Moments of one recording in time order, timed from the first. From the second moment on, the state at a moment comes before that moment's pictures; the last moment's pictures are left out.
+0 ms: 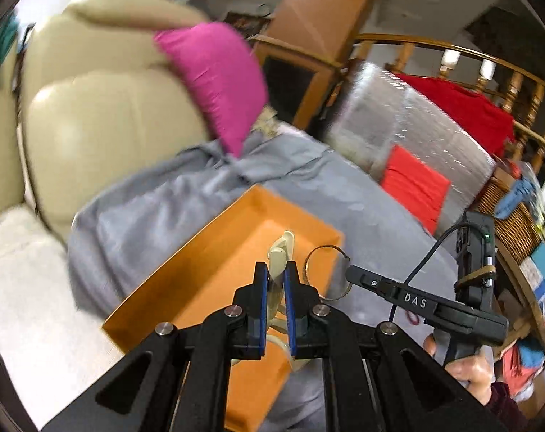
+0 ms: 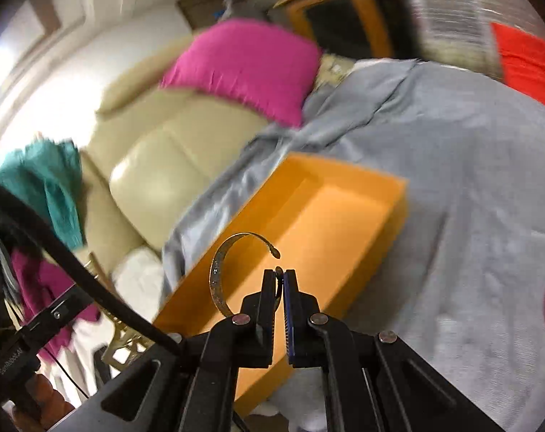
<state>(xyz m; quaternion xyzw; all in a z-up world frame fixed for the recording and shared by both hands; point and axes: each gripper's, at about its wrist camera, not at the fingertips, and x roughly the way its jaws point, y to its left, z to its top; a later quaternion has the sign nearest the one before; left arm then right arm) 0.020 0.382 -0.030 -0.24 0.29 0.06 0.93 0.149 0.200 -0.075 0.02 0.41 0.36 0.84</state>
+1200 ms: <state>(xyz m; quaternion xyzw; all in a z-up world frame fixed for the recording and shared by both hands) 0.042 0.439 -0.130 -0.30 0.43 0.17 0.84 0.112 0.271 -0.132 -0.24 0.45 0.45 0.73</state>
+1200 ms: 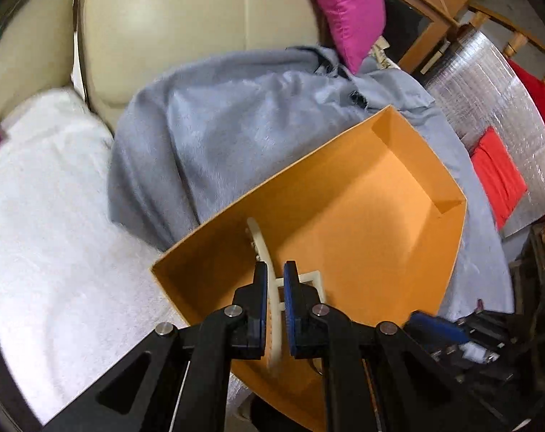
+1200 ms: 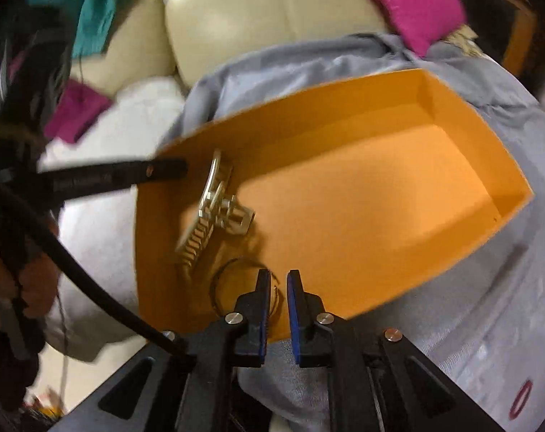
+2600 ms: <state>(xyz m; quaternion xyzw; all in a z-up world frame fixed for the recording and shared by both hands) 0.177 -0.035 -0.121 0.04 0.47 -0.28 0.84 0.169 -0.280 -0.157 0.23 0.52 0.12 0.82</state>
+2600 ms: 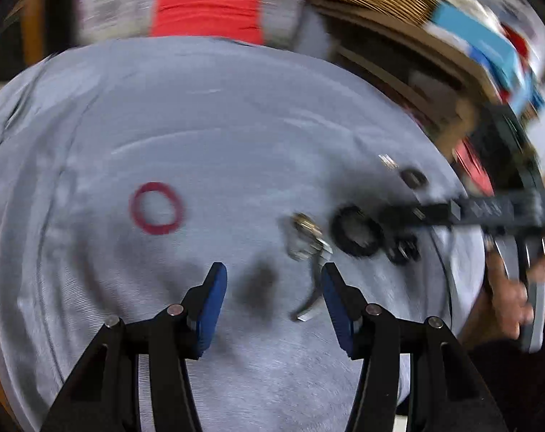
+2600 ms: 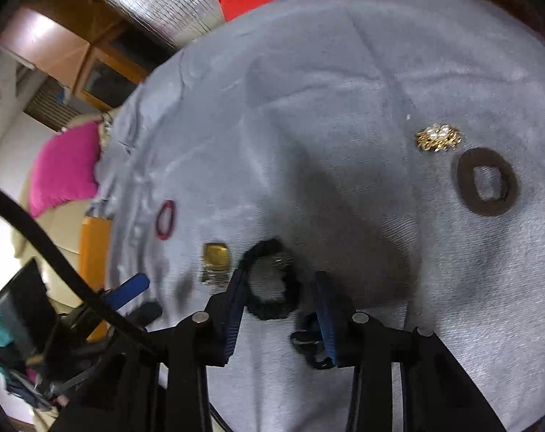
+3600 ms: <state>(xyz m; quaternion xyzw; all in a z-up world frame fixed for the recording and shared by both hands) 0.201 -0.017 -0.103 -0.08 0.42 -0.31 0.85 0.151 -0.296 -0.122 0.27 0.41 0.08 0.87</state>
